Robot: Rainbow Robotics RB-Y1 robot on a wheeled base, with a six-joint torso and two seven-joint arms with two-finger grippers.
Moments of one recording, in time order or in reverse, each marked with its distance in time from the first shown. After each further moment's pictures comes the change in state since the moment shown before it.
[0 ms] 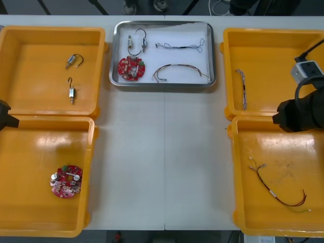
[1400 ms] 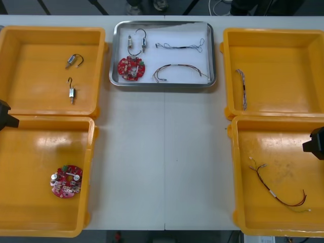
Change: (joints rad) right arm 0.216 -0.052 -0.164 0.002 -0.100 0.000 -0.008; left arm 0.000 0.000 0.000 0.000 0.000 0.000 0.000
